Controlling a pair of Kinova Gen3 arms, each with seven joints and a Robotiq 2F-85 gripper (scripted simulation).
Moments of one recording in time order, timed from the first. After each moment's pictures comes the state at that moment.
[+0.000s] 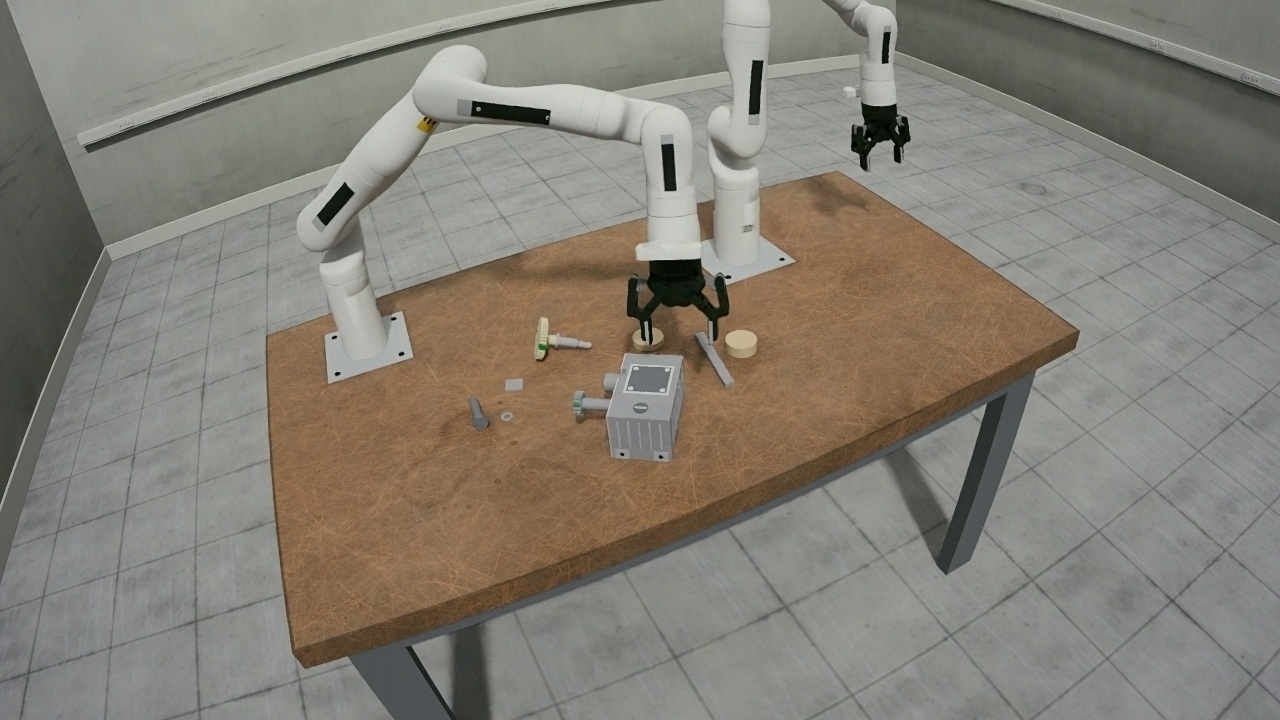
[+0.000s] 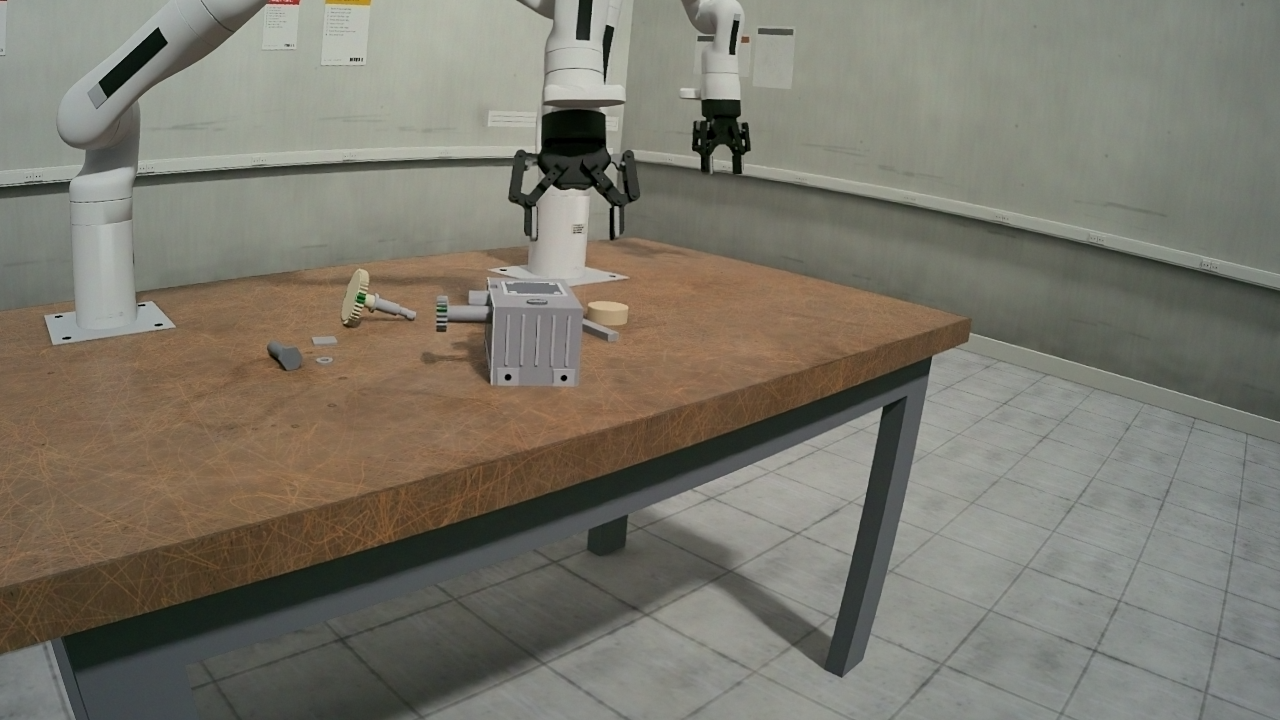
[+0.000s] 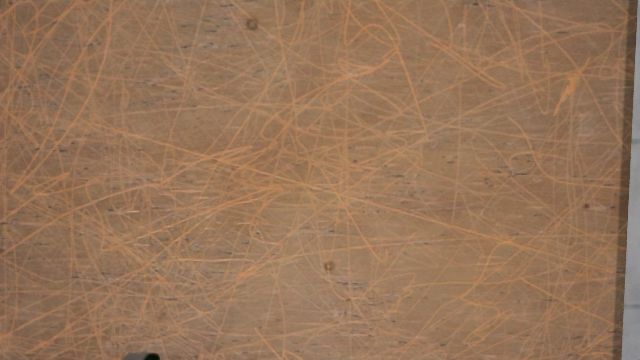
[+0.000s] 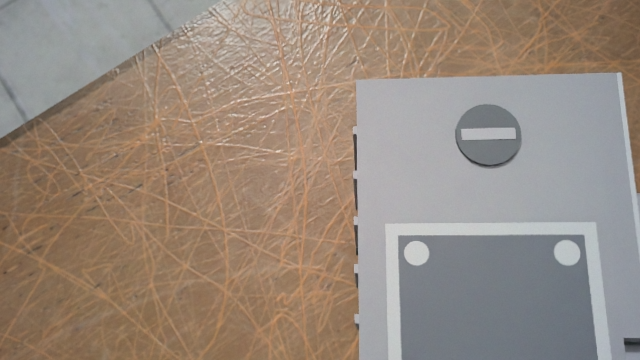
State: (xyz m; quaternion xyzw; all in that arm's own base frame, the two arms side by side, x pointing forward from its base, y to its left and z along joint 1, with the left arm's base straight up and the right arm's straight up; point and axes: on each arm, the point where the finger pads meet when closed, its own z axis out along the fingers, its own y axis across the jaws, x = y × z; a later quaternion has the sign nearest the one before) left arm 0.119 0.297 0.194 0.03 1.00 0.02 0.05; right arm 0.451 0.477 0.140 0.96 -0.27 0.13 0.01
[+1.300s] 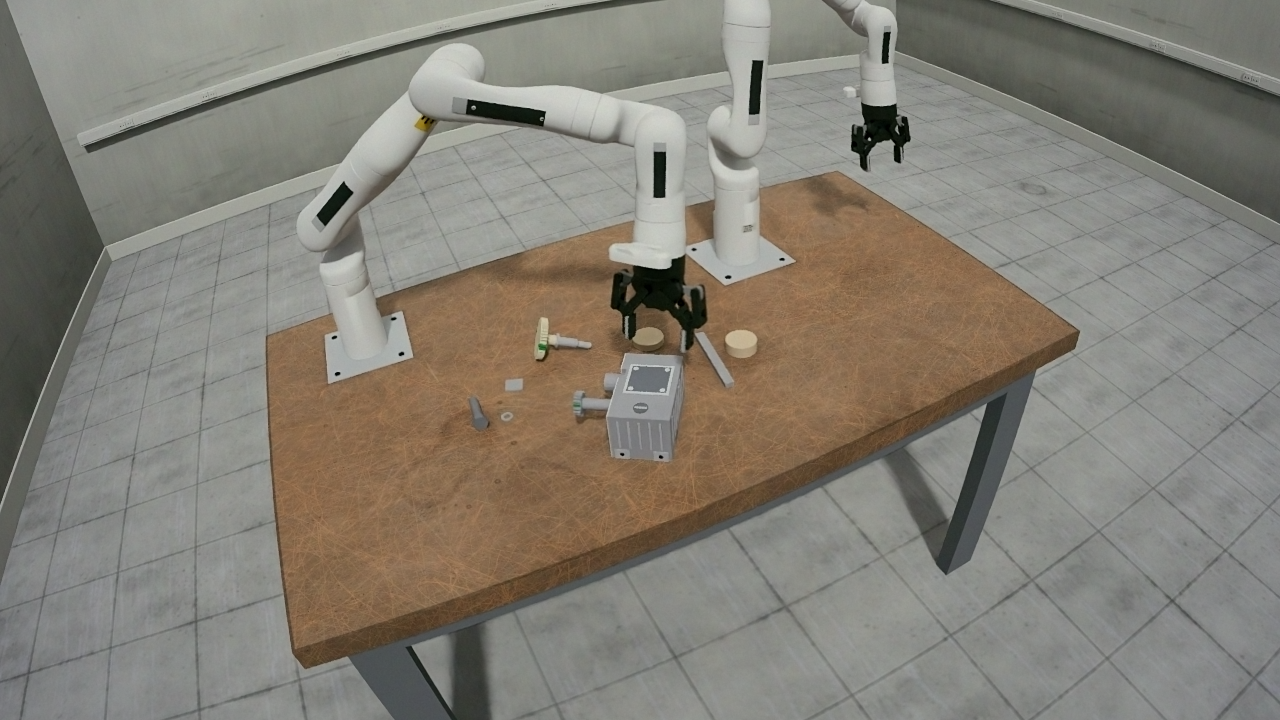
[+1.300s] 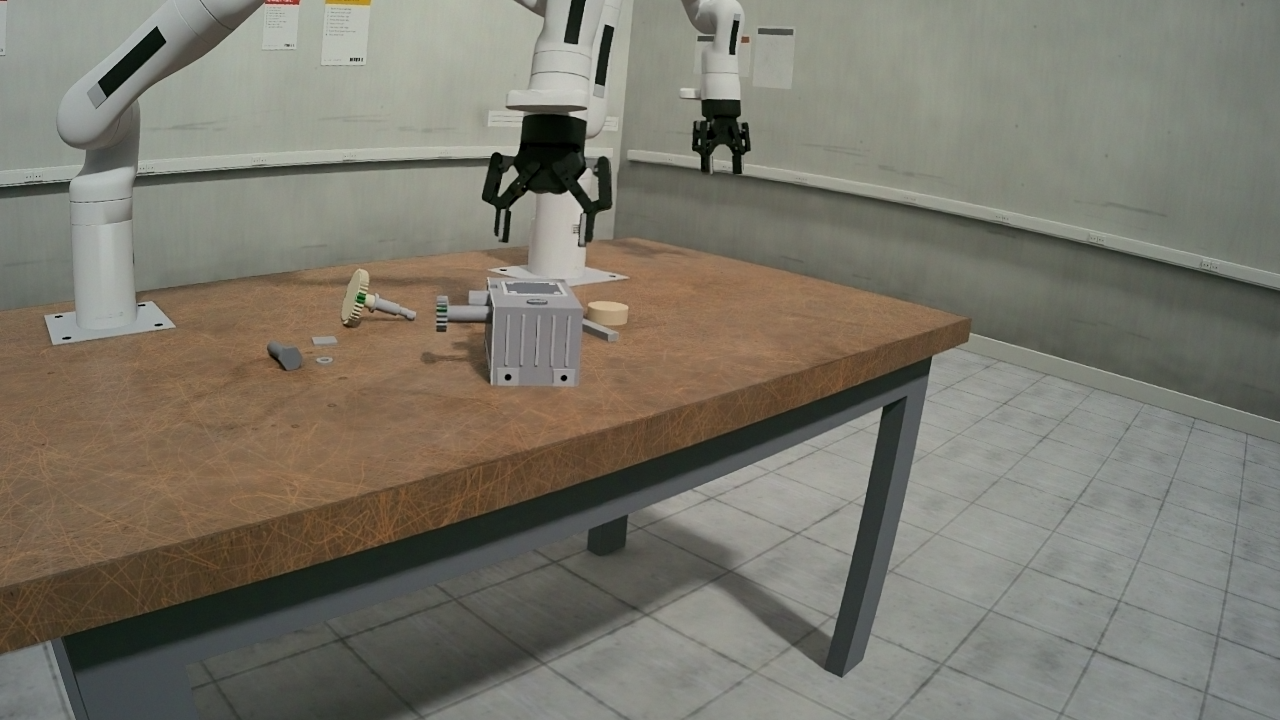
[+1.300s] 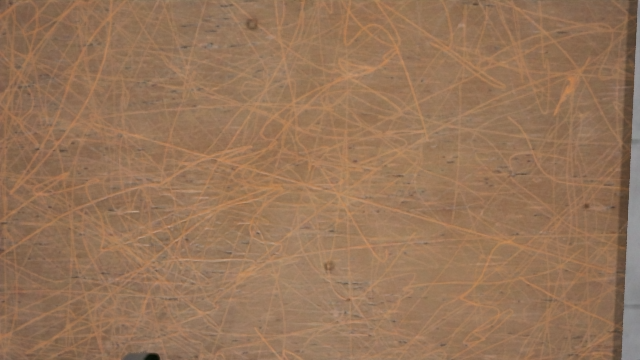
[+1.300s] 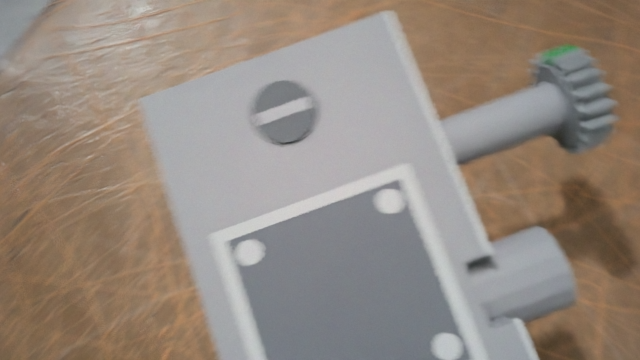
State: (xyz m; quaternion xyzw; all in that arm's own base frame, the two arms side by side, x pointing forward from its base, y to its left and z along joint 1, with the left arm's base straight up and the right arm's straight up) left arm 0.119 0.297 0.194 0.03 1.00 0.02 0.05; right arm 0.428 0.449 0.133 0.90 -0.43 0.10 0.04
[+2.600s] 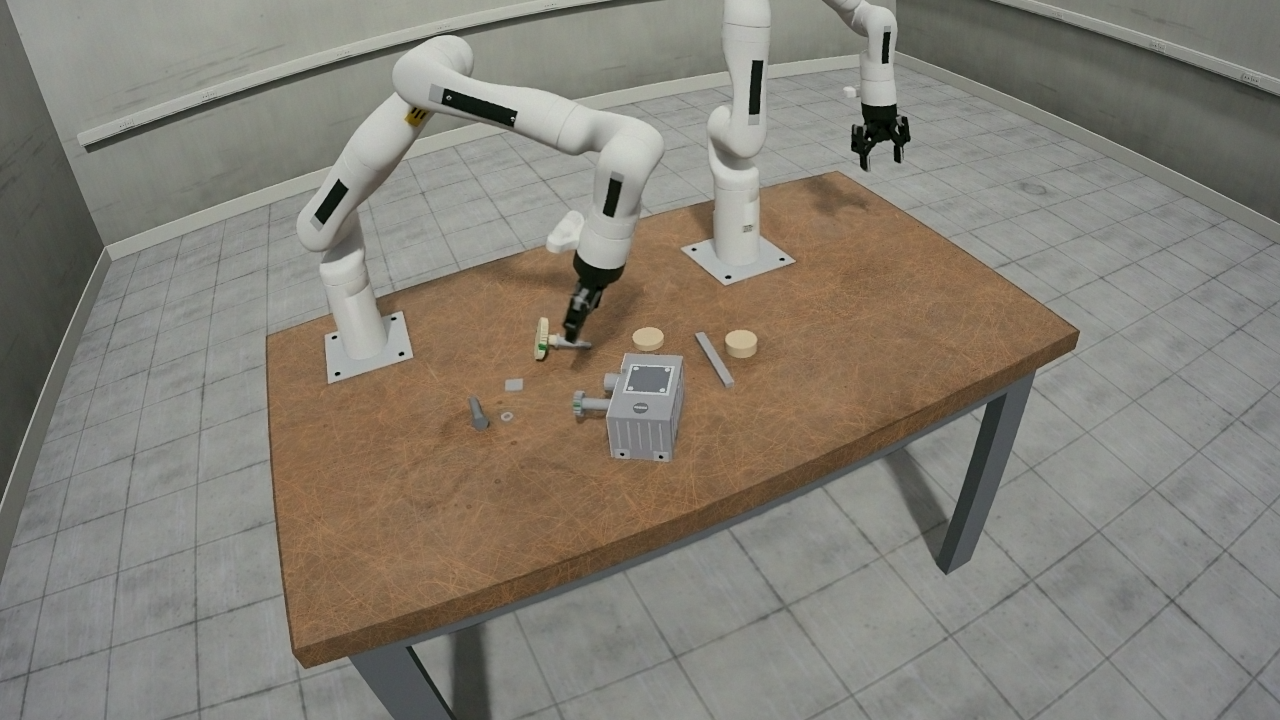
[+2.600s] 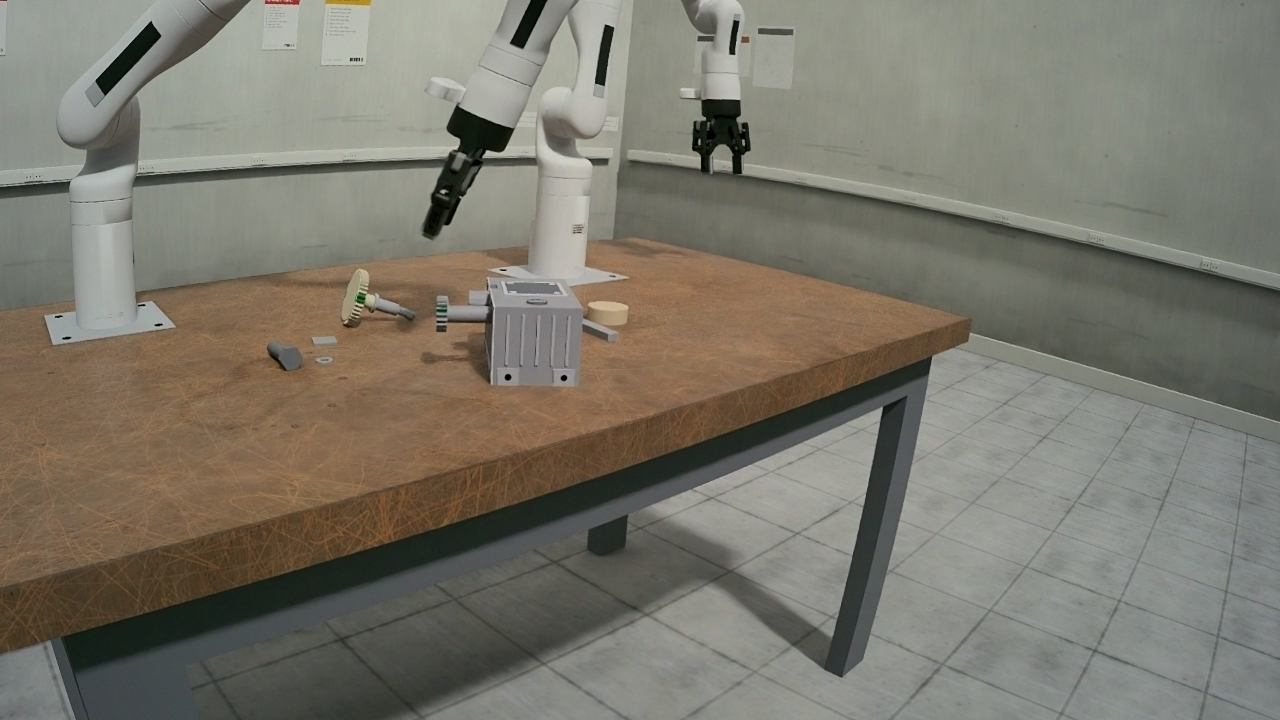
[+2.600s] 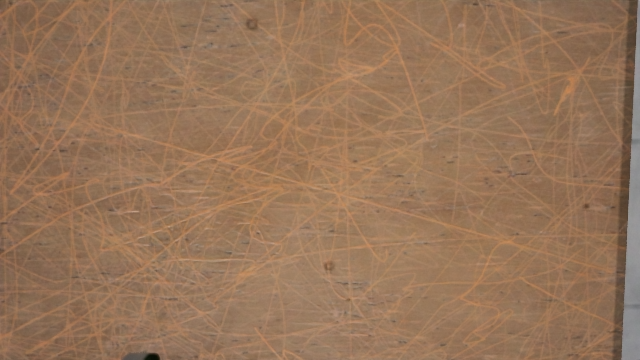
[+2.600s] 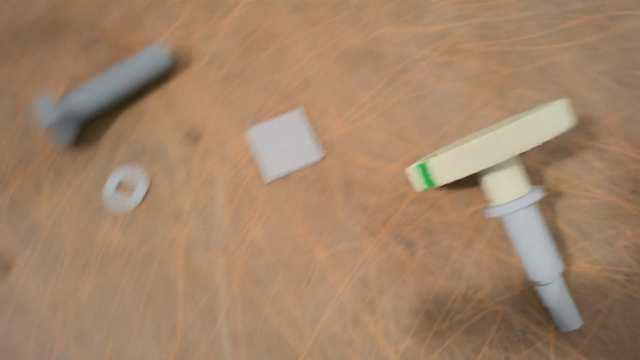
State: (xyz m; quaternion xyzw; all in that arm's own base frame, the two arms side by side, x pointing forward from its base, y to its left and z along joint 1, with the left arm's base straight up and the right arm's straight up) left arm 0.119 0.297 0.194 0.03 1.00 0.02 0.05; right arm 0.335 0.362 0.143 0.41 -0.89 0.05 0.18
